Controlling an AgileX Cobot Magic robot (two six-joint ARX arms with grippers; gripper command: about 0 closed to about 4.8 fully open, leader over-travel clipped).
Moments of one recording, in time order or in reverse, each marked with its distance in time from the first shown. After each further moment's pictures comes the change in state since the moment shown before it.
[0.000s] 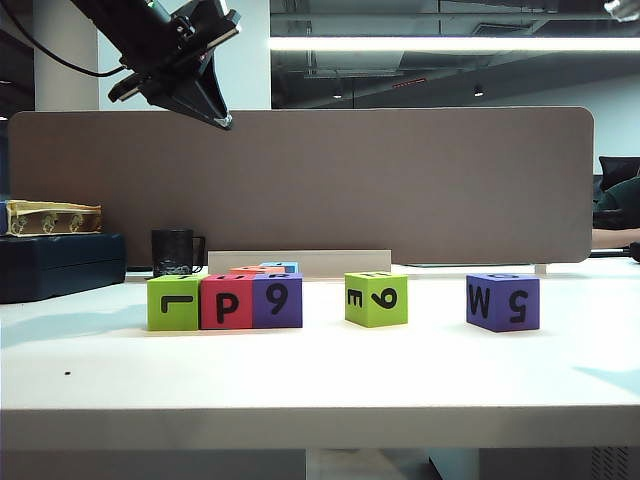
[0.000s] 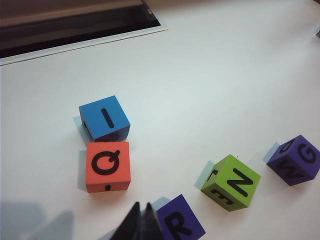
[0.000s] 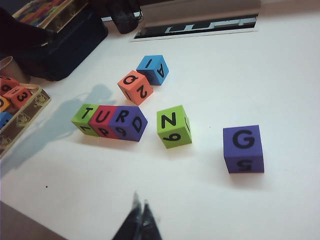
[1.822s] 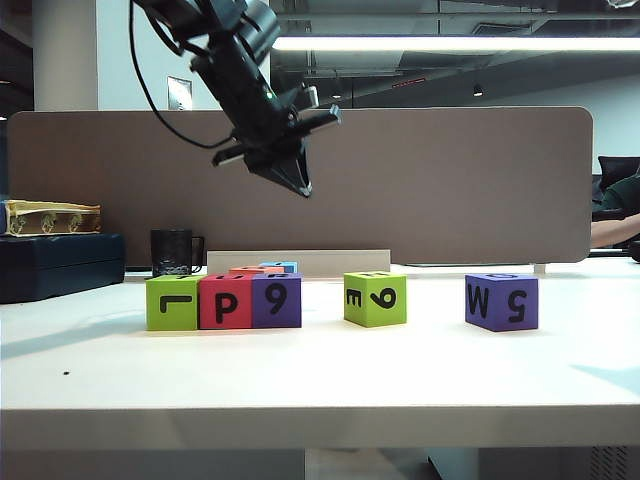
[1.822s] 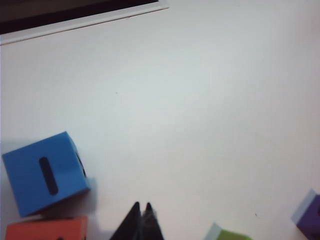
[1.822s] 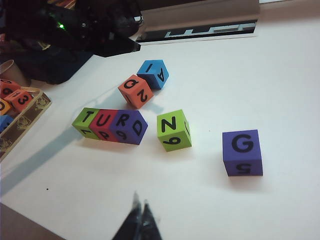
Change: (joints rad) left arm -0.131 0.528 0.568 -0.165 -0.150 -0.093; right arm 0.000 0.013 0.024 -0.012 0.000 0.000
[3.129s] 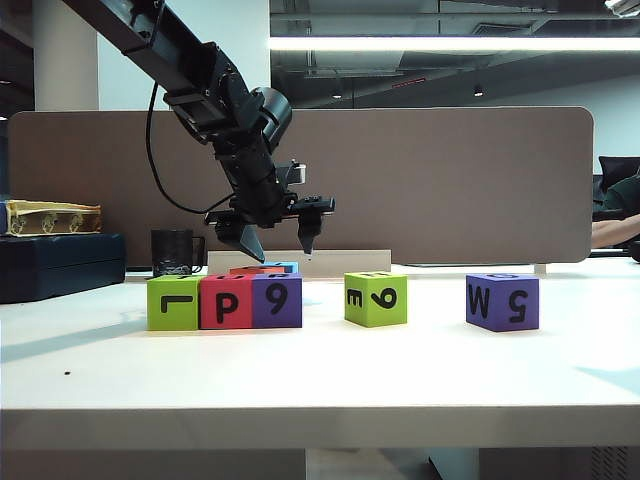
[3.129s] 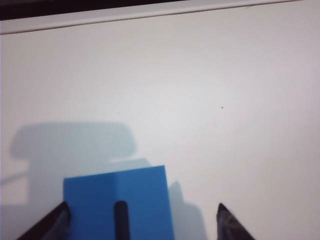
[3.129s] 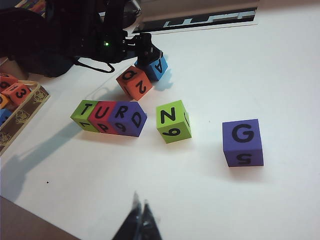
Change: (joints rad) left arm 0.013 0.213 0.051 0.155 -0.256 -0.055; right arm 0.000 0.000 0.000 -0.031 0.000 0.000
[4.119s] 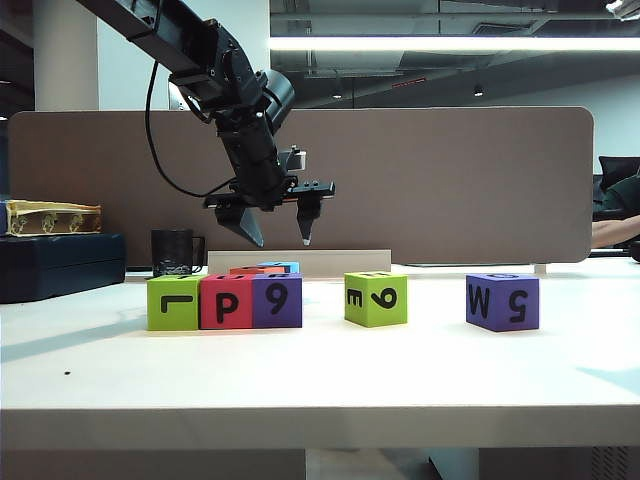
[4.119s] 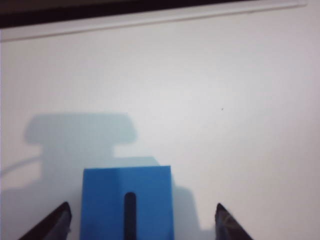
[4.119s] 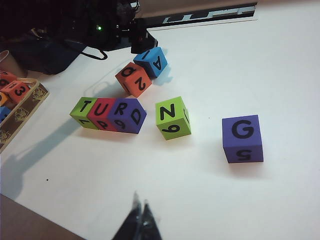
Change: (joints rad) left arm -0.002 0.020 0.142 -0.166 -0.019 -0.010; right arm 0.000 0.000 0.000 -0.011 0.000 0.000
